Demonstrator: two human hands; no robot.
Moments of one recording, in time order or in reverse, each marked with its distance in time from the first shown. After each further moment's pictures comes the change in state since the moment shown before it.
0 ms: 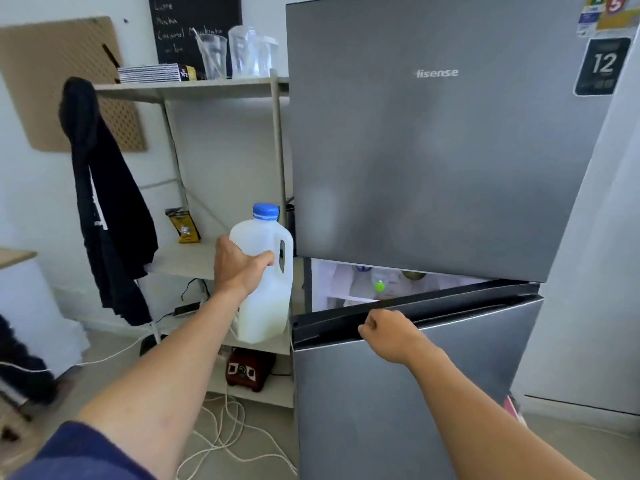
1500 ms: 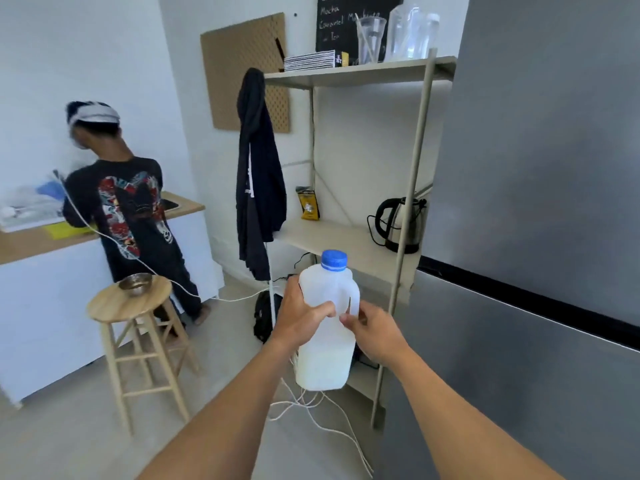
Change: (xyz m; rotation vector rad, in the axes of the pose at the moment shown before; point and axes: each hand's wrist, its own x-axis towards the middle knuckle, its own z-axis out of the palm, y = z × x) left_hand -0.061 -0.096 -0.078 -0.030 -0.005 -0.201; right_hand 0.042 -0.145 0.109 0.431 -0.209 -0.382
